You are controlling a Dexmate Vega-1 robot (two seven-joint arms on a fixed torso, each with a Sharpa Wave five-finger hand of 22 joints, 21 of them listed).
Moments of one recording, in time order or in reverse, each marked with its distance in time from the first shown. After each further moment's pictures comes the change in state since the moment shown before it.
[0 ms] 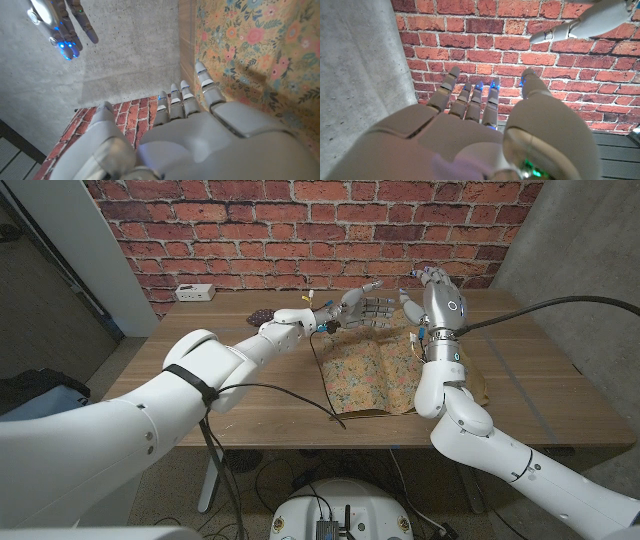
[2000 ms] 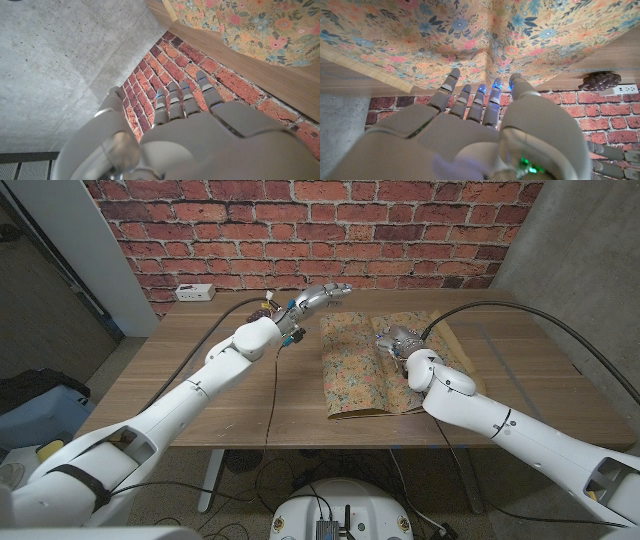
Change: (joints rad) left arm 0.470 0.534 -0.025 -1.081 0.286 0.040 0.700; left_hand 0.109 0.074 0.067 -0.018 -0.037 0.034 -0.007 -0.012 0.000 -0.014 -0.006 -0.020 0.000 -0.047 0.004 -0.017 0.000 -0.148 -0.029 -0.056 0.000; right arm 0.259 0.004 -0.137 0.229 0.286 -0.037 0.570; right_hand 0.017 0.053 0.058 0.042 -0.026 0.033 -0.030 -0.035 0.005 -0.009 -0.037 -0.020 0.000 -0.039 -0.003 -0.005 0.019 -0.024 -0.009 -0.013 0.003
